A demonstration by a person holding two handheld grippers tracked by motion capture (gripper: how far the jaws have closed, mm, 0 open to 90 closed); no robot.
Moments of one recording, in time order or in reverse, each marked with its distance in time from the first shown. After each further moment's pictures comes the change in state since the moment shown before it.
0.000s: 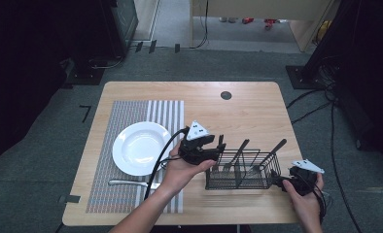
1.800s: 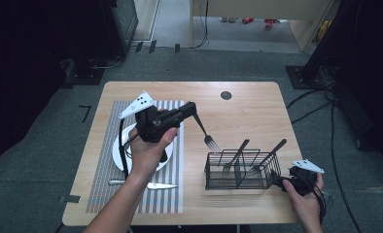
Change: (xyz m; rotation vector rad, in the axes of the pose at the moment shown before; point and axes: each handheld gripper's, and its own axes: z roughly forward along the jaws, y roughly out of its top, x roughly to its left) left arm 0.045 0.054 -0.108 -0.441 -0.141 -0.145; right arm 0.000 0.000 0.000 -0.001 0.005 -0.006
